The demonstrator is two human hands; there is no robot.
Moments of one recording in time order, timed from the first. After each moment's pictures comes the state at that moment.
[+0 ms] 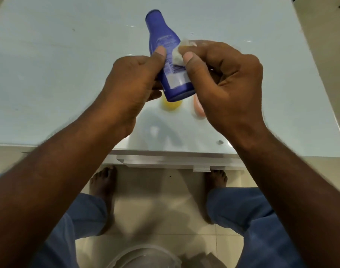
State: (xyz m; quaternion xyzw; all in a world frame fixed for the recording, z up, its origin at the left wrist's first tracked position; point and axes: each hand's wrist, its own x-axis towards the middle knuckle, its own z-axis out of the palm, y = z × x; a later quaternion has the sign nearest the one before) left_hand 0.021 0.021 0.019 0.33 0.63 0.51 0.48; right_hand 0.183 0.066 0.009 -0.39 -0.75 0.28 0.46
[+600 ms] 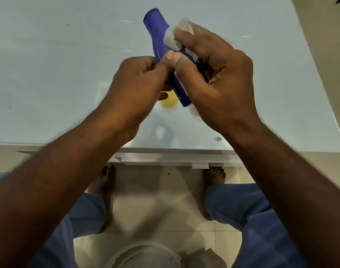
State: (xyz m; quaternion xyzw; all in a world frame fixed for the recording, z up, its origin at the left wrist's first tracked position) left_hand 0.029 0.017 0.011 0.41 0.65 0.47 0.45; right_hand 0.178 0.065 0.007 -0.38 -0.77 0.28 0.43
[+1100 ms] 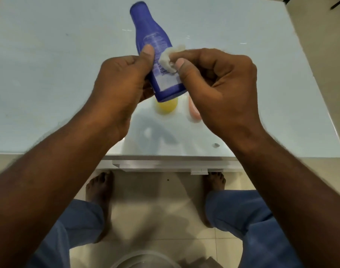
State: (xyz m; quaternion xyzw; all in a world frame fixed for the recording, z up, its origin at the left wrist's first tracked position) left_hand 0.021 0.023 0.017 0.33 0.62 0.53 0.47; right_hand 0.186 0.066 0.010 -0.40 -0.73 0.31 0.45
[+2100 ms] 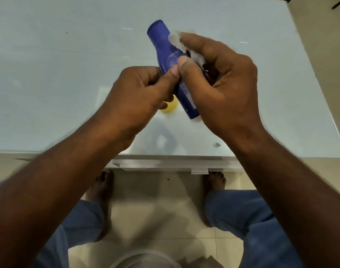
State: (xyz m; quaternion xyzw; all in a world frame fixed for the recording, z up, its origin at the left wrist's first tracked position) left_hand 0.028 0.017 0.010 0.46 0.63 0.45 0.45; right_hand 0.184 0.068 0.010 -0.40 -0.74 0.30 0.45
